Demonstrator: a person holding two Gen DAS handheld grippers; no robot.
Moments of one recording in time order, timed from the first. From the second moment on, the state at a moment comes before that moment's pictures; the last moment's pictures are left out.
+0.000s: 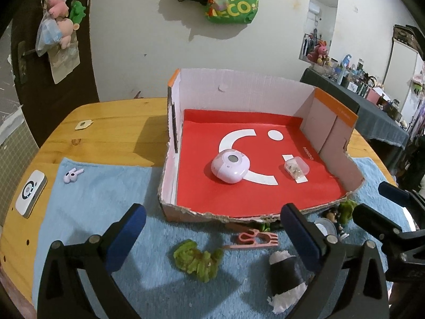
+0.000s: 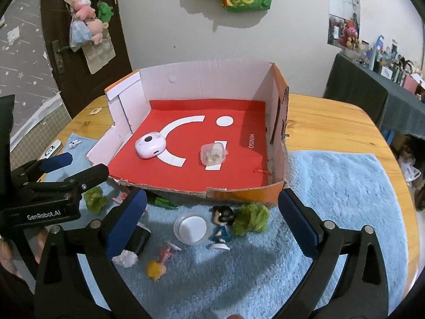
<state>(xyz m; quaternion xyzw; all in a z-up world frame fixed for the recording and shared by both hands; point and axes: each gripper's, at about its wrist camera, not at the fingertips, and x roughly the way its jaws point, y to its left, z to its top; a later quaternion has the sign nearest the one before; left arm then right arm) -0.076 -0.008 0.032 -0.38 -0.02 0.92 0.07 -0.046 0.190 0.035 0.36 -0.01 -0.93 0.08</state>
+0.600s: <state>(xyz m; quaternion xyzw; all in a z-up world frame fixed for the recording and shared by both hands) -0.051 -0.016 0.022 -0.37 -0.02 0.93 0.07 -0.022 0.189 0.025 0.36 -0.02 -0.93 0.07</state>
